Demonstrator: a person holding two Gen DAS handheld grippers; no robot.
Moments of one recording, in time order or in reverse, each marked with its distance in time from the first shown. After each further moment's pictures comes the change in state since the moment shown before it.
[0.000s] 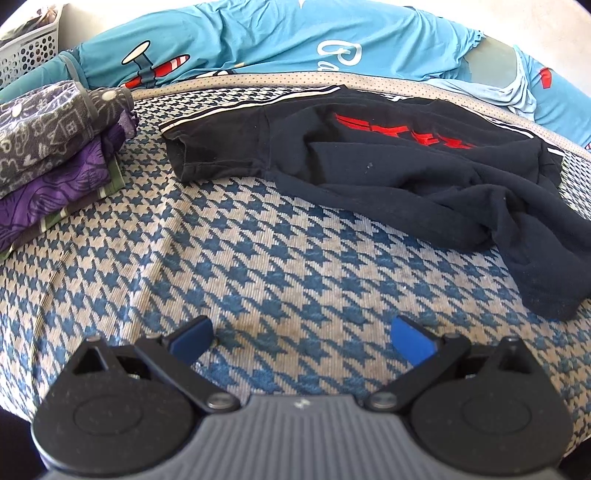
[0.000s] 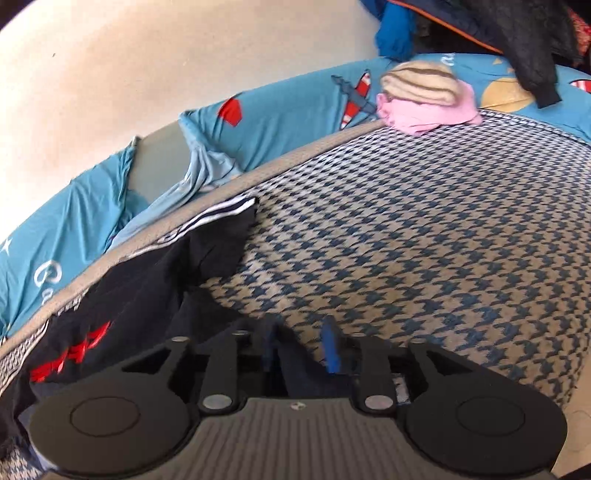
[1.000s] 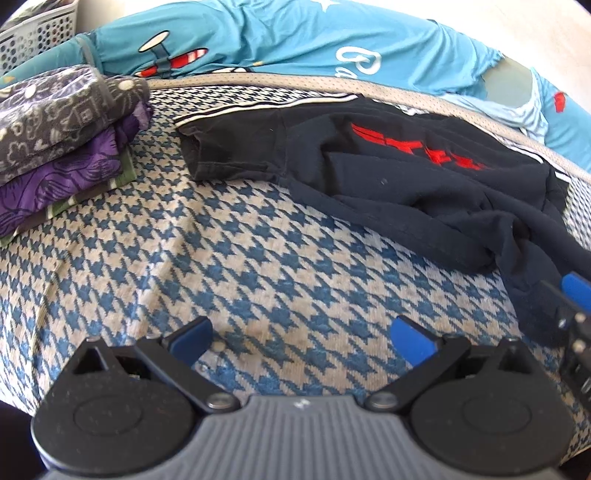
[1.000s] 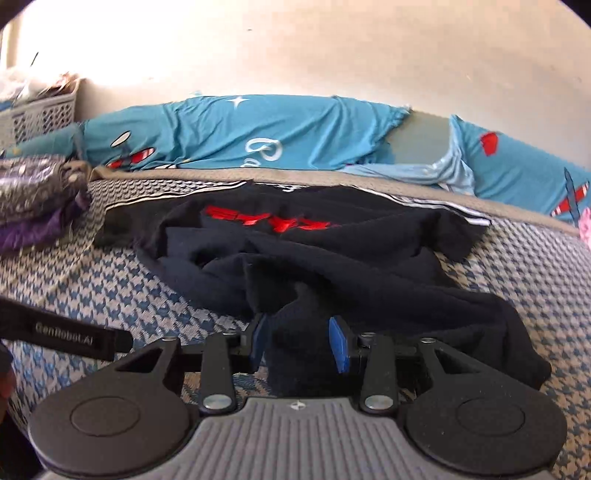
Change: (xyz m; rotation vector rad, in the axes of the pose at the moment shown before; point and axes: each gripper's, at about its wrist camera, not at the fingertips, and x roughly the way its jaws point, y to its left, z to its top) left arm -0.005 0.011 0.009 -0.089 -0.003 -0.008; right arm -0.061 0.106 -0.103 -0.719 0.007 0.441
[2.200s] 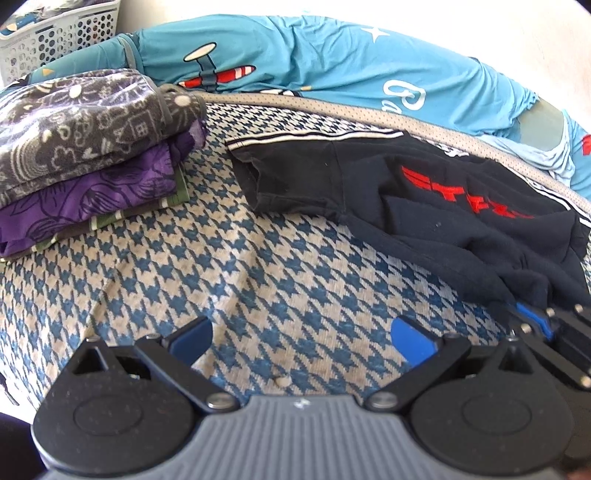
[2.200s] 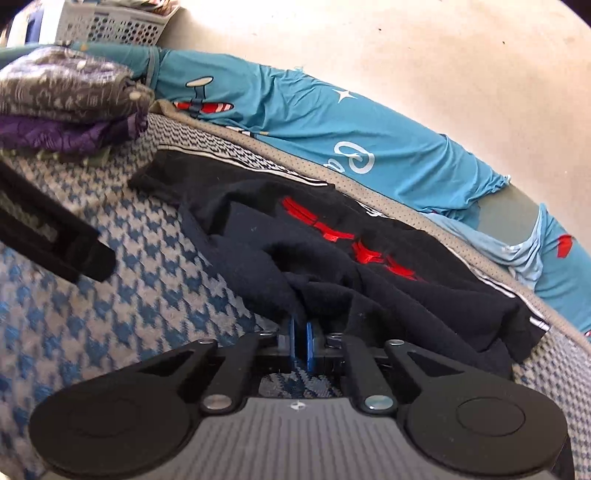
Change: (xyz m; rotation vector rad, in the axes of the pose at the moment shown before) left arm -0.013 0.035 0.018 -0.082 -0.060 0.053; right arm 0.060 0.061 0.014 -0.292 0.012 0.078
